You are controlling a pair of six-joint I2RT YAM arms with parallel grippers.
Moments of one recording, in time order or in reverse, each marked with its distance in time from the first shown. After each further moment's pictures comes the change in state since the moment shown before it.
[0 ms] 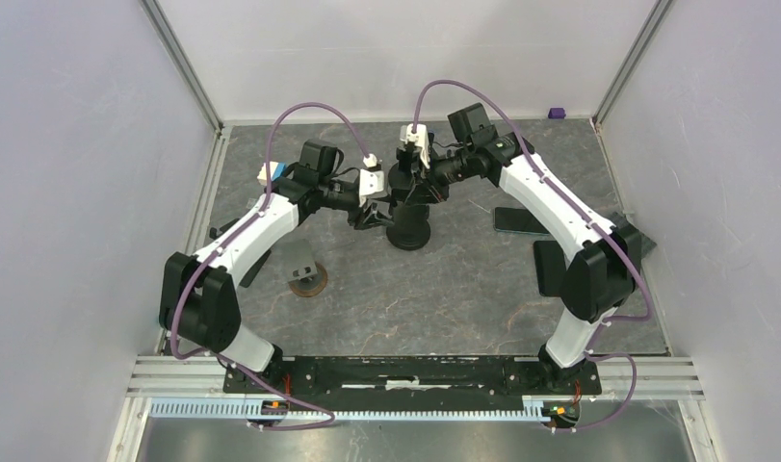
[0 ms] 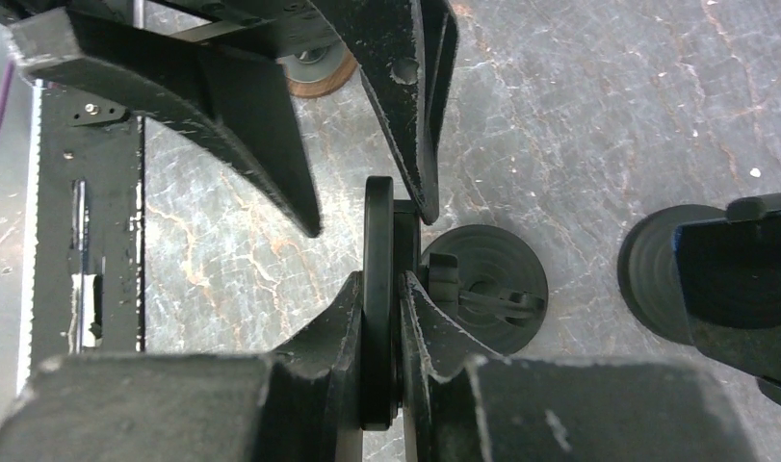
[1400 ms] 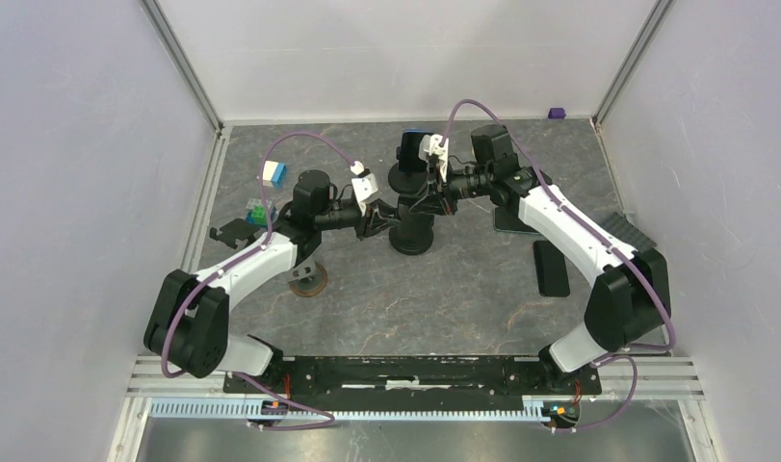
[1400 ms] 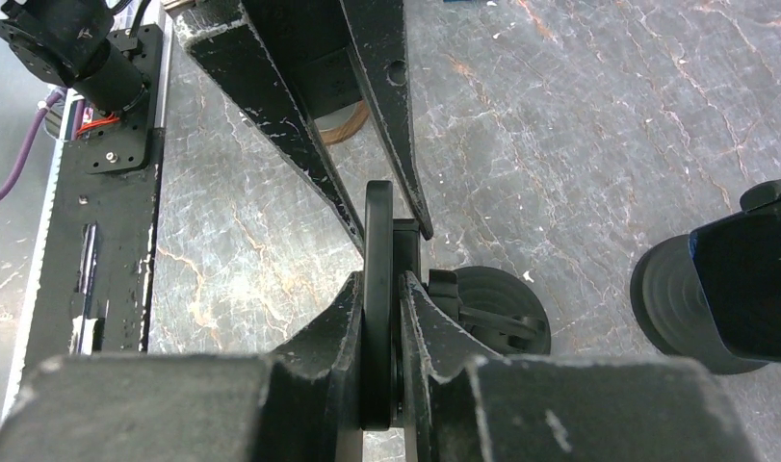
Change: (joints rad) left arm -0.050 -0.133 -0.384 0.692 -0.161 -0.576; right arm -0.040 -0.201 -0.367 0.396 -0.102 0.157
